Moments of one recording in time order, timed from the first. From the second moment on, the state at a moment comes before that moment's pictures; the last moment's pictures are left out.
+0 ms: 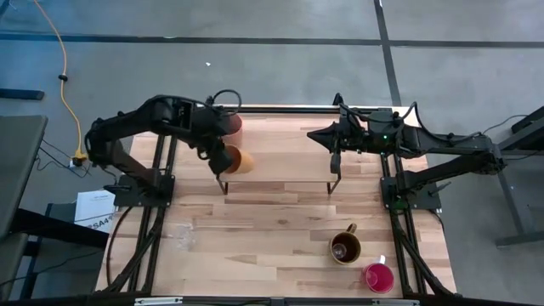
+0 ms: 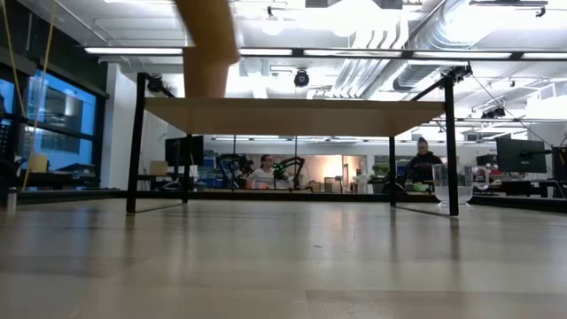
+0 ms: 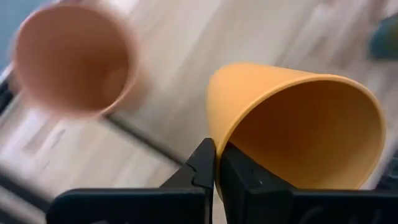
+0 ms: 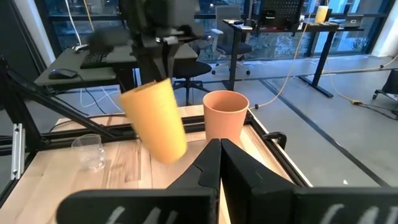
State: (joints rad) left arm 0.19 1.49 1.87 -1.57 -0.14 -0.50; right arm -0.05 1.06 1.11 -0.21 0.16 0.00
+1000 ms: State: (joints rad) left arm 0.29 1.45 1.68 -1.57 -0.05 -0.53; right arm -0.05 1.07 1.11 -0.22 0.20 0.07
